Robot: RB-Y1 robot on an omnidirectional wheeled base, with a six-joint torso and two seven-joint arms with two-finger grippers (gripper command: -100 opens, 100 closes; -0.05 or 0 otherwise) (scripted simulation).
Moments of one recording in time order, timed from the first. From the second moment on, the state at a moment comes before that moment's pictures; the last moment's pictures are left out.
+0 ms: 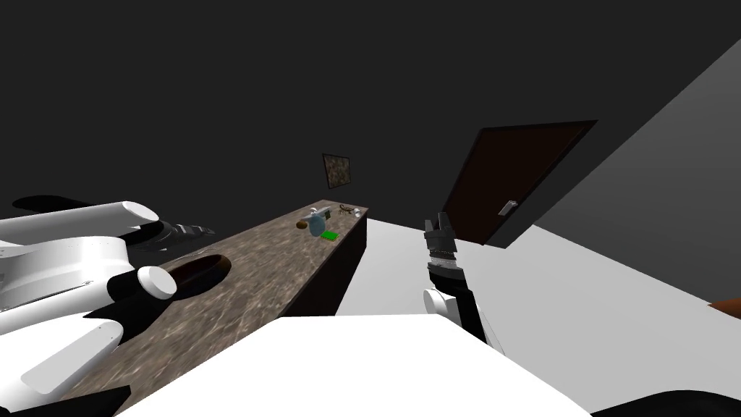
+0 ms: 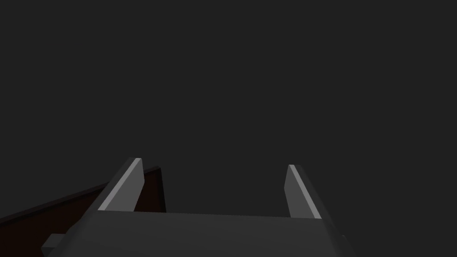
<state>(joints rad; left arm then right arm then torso) -0.55 1.00 0.90 -0.87 0.22 1.22 1.48 0.46 -0.02 0.01 -2.31 -0.02 -0.41 0.05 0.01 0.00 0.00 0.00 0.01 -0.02</state>
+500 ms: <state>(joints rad) -0.55 1.00 0.90 -0.87 0.22 1.22 1.48 0.46 -0.02 0.01 -2.31 -0.02 -0.41 0.05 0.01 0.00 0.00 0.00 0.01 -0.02</state>
